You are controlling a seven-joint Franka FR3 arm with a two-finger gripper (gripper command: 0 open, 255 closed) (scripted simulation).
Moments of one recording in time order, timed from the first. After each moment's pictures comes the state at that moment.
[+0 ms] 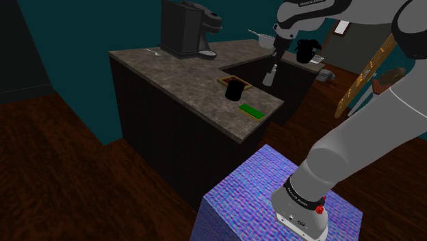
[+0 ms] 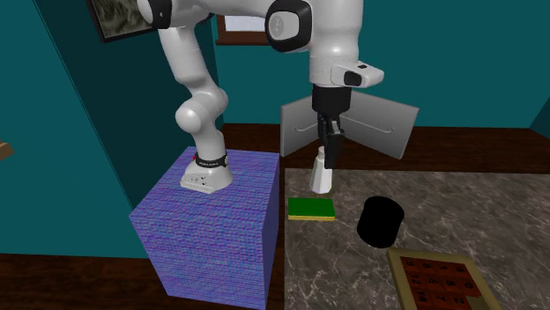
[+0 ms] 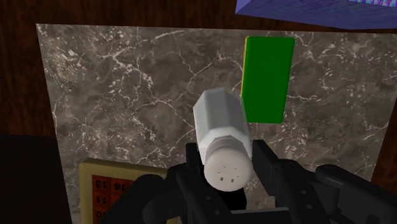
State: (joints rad) arm -0.12 -0.21 -0.46 -2.06 -0.16 1.98 -0.67
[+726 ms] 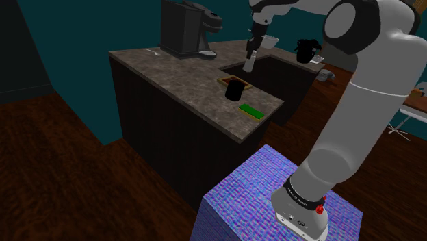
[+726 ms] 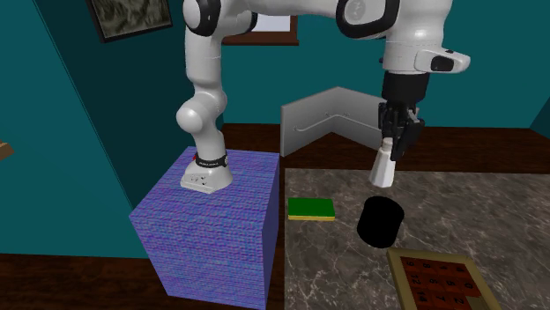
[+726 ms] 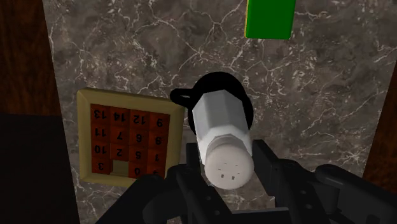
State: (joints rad) arm -0.08 0.17 -0.43 -1.59 0.00 1.85 -0.65
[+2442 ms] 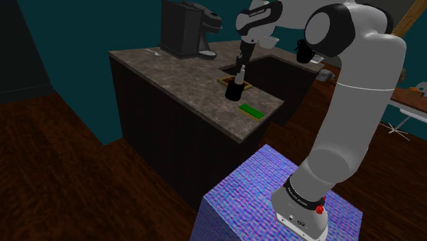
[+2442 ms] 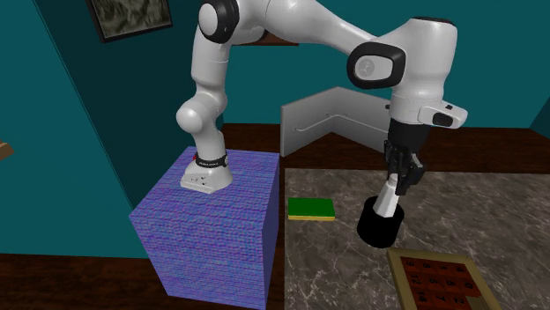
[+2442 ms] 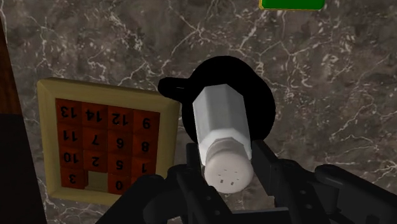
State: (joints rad) arm -0.08 0.30 -0.41 -1.66 0.06 2.04 -0.65
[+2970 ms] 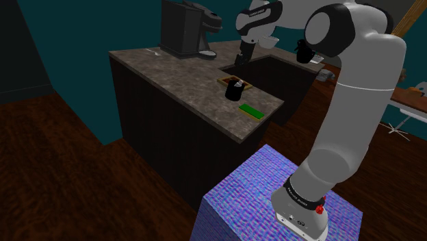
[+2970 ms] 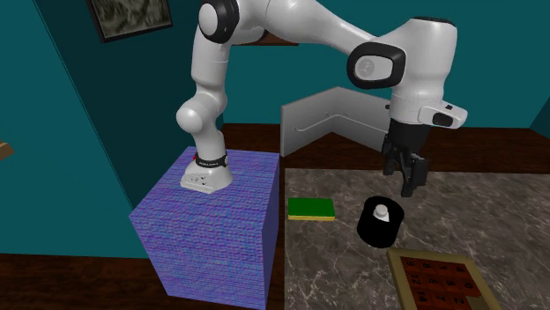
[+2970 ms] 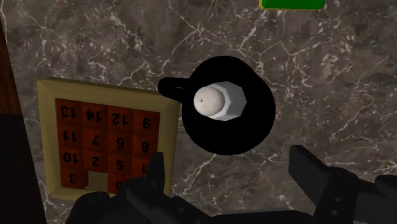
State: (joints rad) arm -0.08 0.30 -0.41 -1.66 0.06 2.04 -0.65
